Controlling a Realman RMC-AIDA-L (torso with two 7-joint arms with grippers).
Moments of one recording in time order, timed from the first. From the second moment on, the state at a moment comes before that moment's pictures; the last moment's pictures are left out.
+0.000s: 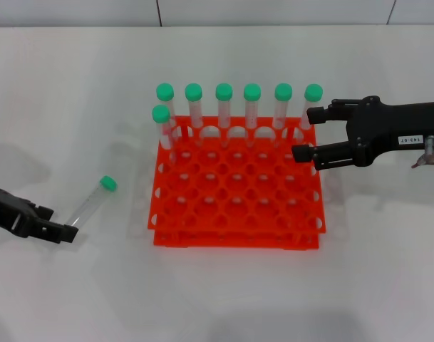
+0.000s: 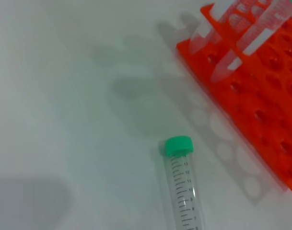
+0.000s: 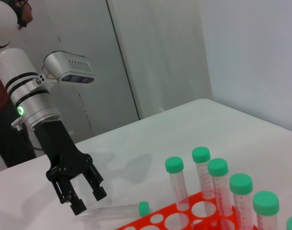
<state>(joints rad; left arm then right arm) -0.55 -2.01 0.65 0.95 2.64 1.70 -1.97 0.49 2.02 -1.14 -0.96 -1.76 -1.44 1.68</state>
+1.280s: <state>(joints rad) -0.60 -2.01 0.66 0.89 2.68 1.66 -1.97 0.49 2.02 -1.14 -0.95 -1.76 -1.44 1.67</state>
